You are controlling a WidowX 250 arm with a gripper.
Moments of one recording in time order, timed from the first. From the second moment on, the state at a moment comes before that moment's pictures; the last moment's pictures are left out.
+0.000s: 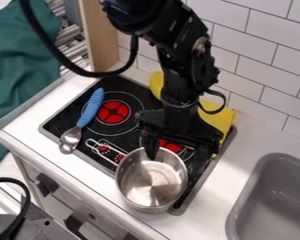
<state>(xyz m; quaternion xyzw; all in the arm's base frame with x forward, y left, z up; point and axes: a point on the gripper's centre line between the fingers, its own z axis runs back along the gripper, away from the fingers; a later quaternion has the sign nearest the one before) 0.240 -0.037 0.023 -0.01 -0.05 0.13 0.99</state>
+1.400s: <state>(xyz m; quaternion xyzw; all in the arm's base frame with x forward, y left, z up) 0.353 0.086 0.000 0.01 -0.10 0.25 0.96</state>
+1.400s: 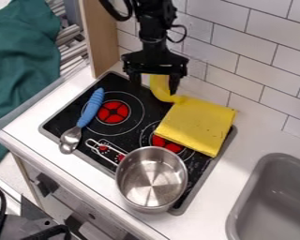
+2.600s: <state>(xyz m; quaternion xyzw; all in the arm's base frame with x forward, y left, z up) 0.380 0.088 -0.023 0.00 -0.13 0.38 0.92</state>
